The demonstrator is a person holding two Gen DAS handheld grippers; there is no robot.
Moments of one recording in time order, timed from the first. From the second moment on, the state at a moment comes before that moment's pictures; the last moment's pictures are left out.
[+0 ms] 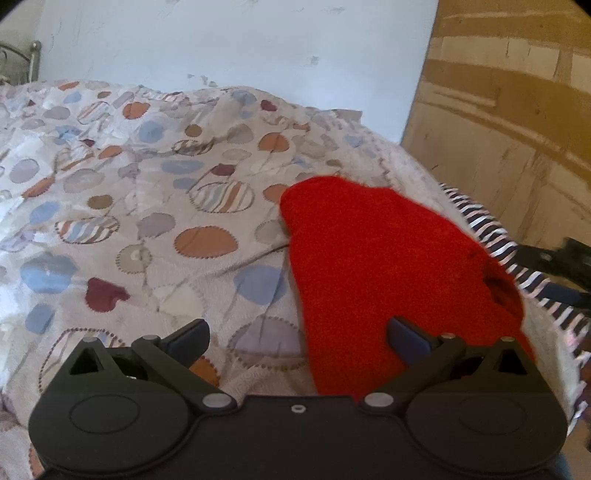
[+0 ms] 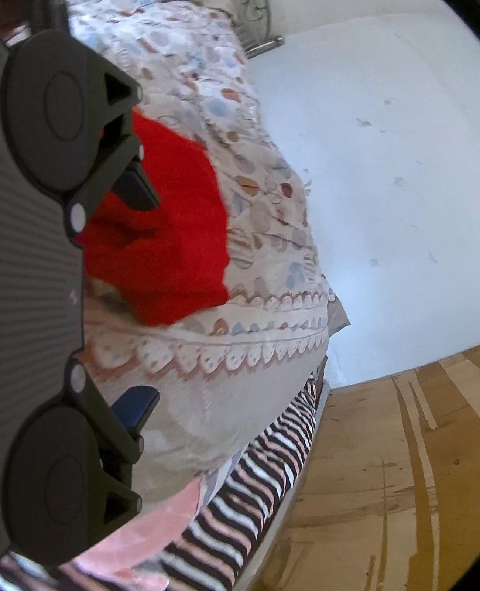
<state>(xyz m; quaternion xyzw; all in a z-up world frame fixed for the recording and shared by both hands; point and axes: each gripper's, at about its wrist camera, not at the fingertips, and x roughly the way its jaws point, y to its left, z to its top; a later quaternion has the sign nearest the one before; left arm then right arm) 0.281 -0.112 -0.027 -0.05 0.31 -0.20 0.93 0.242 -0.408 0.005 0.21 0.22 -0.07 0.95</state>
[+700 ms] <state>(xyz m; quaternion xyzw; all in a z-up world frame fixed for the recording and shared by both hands) 0.389 -0.129 -0.055 -0.16 0.44 -0.36 0.81 0.353 -0.452 -0.051 0.30 0.28 0.06 0.91</state>
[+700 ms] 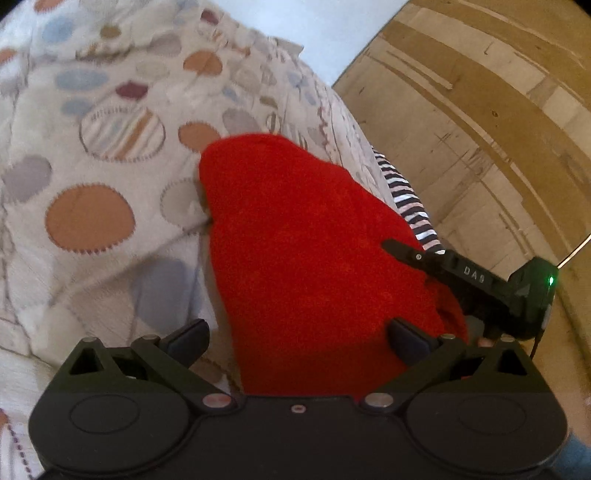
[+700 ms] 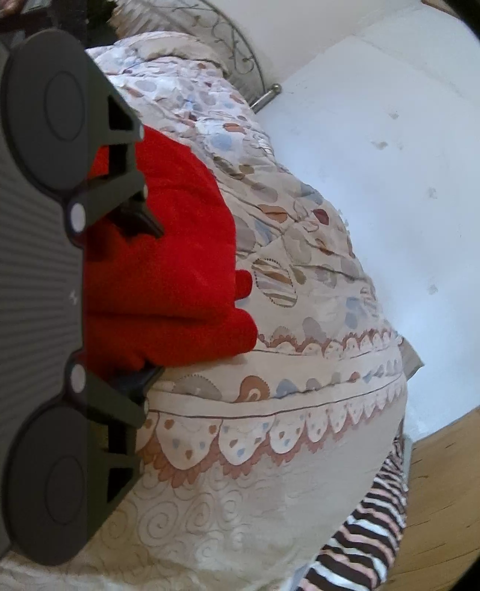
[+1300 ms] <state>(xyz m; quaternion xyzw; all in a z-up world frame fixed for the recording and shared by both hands) 0.397 -0.115 0.028 -0.16 0.37 -0.36 0.84 0.362 -0.411 0.050 0.23 0.19 0.10 0.95</state>
